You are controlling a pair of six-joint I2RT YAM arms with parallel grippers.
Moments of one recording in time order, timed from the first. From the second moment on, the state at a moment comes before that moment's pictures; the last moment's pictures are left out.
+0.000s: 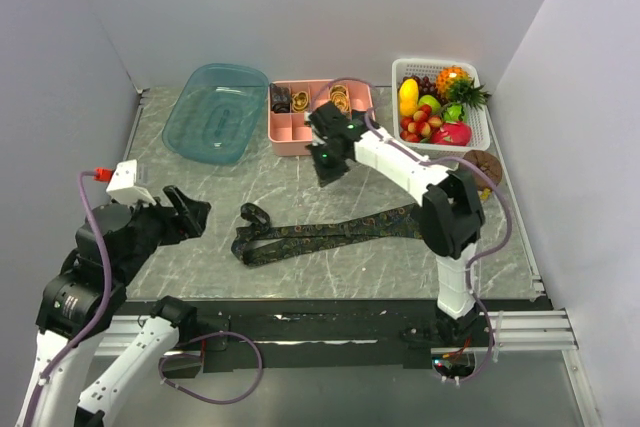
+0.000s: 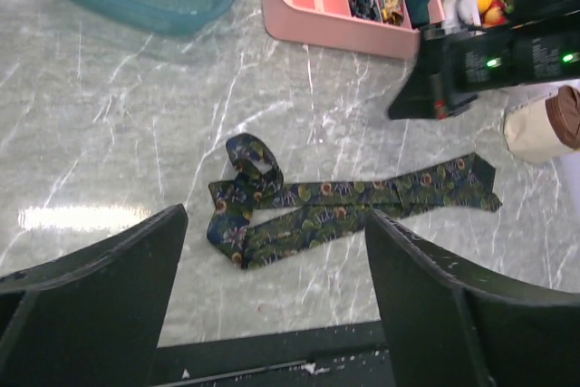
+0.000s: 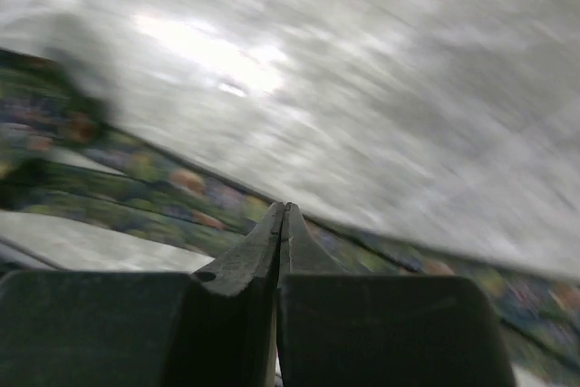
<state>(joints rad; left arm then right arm) -0.38 0.51 1.08 -0.93 -0.13 -0.49 0.64 1.97 1.73 -0.87 -0.07 0.26</state>
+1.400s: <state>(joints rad) -0.37 0.93 1.44 -0.77 -0.31 -0.56 1.09 2.37 2.13 -0.75 0.34 0.31</state>
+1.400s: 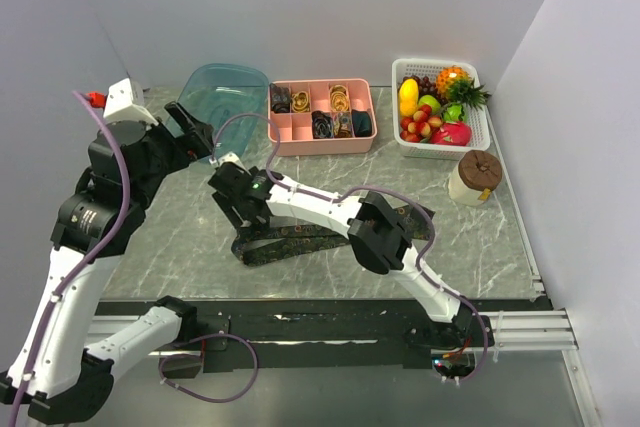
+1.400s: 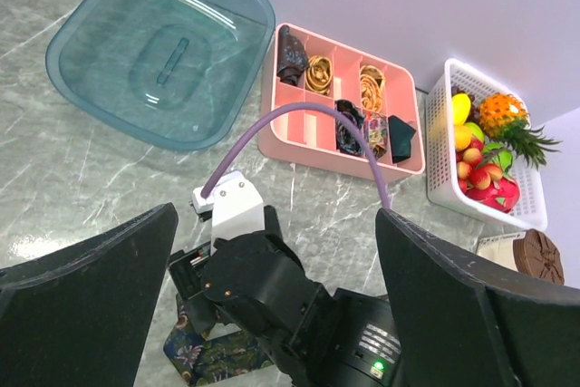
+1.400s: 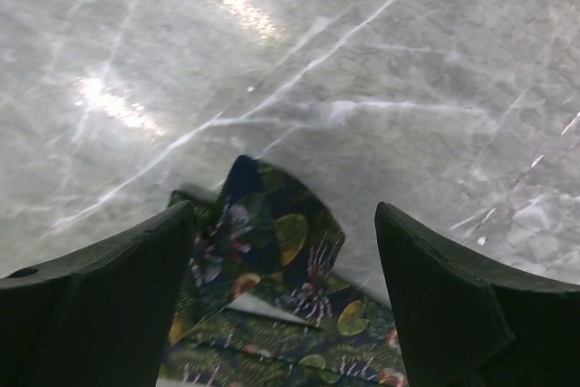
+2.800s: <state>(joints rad) -0.37 0.95 1.57 -0.74 -0.32 -0.44 1.12 2.24 1.82 -0.03 -0.54 0.44</state>
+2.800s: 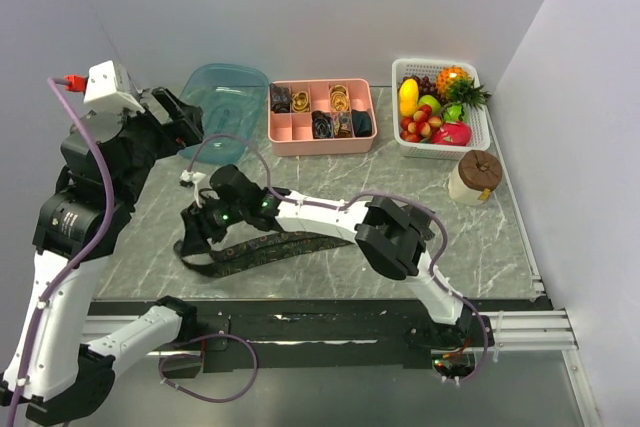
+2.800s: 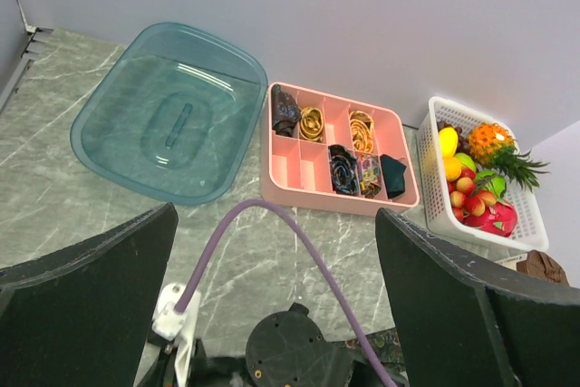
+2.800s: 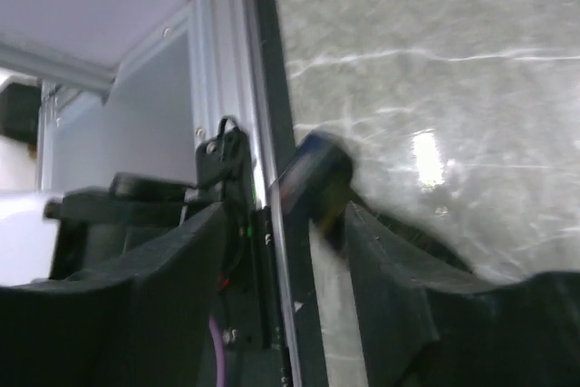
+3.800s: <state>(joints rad) -0.36 1.05 1.13 -0.62 -0.16 -0.47 0.82 1.90 1.32 -0.40 -0.17 0.27</state>
